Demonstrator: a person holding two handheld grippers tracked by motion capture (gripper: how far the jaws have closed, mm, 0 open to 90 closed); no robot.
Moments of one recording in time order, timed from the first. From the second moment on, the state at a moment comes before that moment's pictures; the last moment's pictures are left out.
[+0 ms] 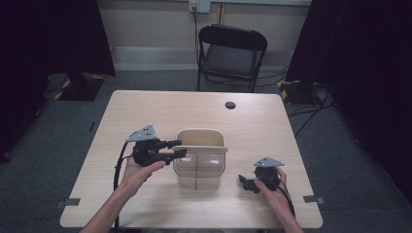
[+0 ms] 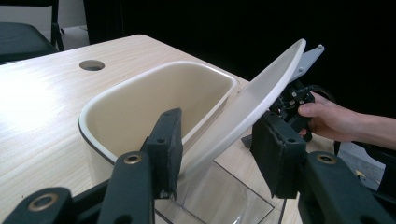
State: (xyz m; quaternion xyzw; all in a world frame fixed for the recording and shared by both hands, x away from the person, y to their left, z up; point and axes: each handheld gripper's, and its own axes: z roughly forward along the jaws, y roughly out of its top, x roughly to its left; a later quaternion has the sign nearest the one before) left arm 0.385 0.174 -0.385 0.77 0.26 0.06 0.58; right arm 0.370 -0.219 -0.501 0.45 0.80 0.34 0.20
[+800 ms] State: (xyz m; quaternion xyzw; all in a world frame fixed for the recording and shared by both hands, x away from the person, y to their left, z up) left arm 0.384 0.173 -0.384 0.77 0.27 0.06 0.57; right arm 0.370 -0.219 -0.501 0.45 0.80 0.34 0.20
